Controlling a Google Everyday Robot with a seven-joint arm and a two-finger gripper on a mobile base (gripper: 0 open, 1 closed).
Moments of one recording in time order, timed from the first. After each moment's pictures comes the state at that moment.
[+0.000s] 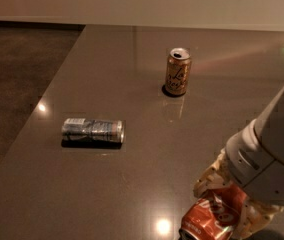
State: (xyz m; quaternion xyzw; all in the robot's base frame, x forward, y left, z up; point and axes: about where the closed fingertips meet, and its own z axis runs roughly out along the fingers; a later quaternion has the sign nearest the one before) arm 0.272 -0.126 0.884 -0.90 0.41 0.08 0.10
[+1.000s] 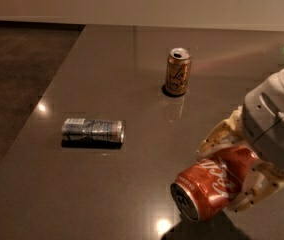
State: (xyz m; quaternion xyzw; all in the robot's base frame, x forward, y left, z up) arm 0.289 -0.115 0.949 -0.84 0.52 0.07 0.15
